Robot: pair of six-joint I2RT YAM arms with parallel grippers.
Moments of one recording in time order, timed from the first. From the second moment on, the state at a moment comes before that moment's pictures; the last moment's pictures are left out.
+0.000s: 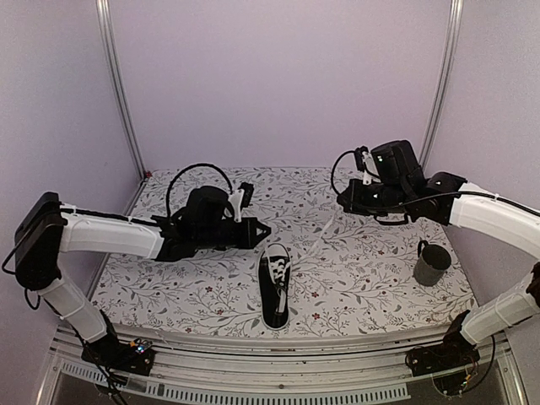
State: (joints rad) left arm -0.86 1.60 0.90 0.24 0.06 -0.60; right arm 0.74 1.34 1.15 -0.42 0.11 0.60
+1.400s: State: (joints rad) left arm -0.85 1.84 0.93 0.43 0.39 -0.49; right arm 0.77 1.56 1.28 -0.12 -0.24 0.57
